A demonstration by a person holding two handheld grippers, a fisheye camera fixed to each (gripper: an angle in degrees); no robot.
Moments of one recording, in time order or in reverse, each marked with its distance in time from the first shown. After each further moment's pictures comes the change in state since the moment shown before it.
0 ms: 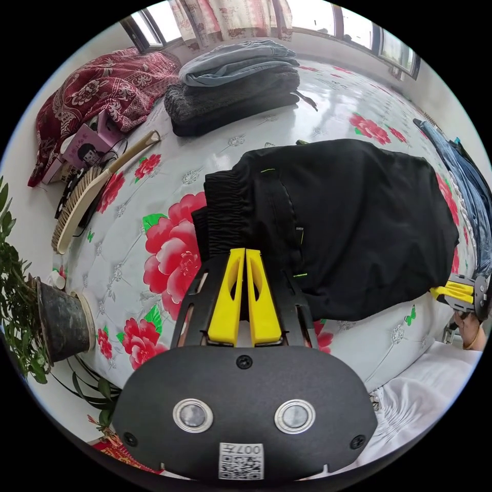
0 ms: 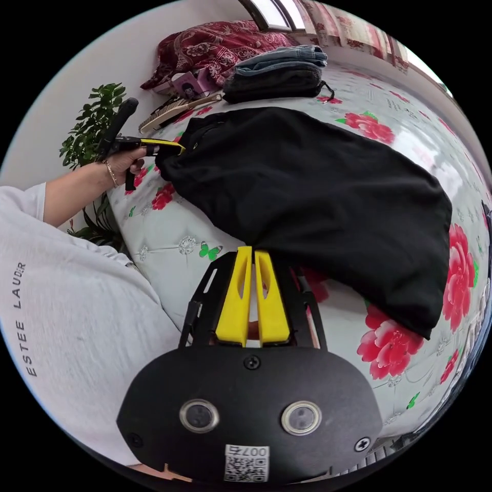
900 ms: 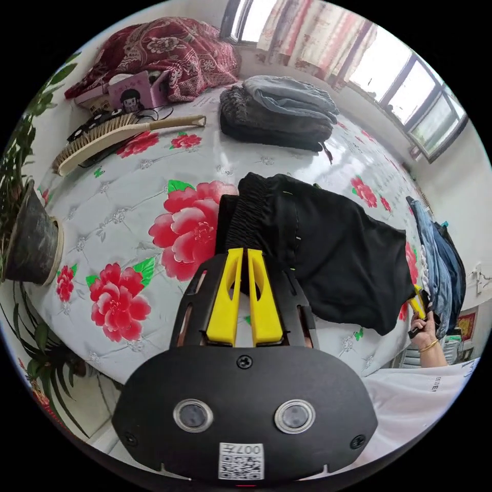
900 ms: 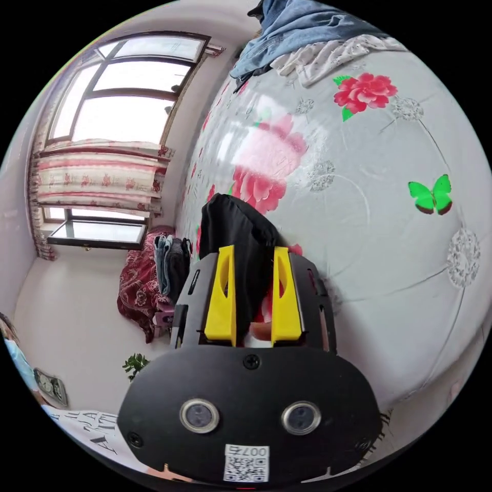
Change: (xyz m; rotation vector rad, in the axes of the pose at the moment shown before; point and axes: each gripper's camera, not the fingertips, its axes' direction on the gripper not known) left arm -0.142 0.065 -0.060 0.124 0.253 -0.367; right arm 0.252 0.150 -0.091 0.770 -0.313 1.225
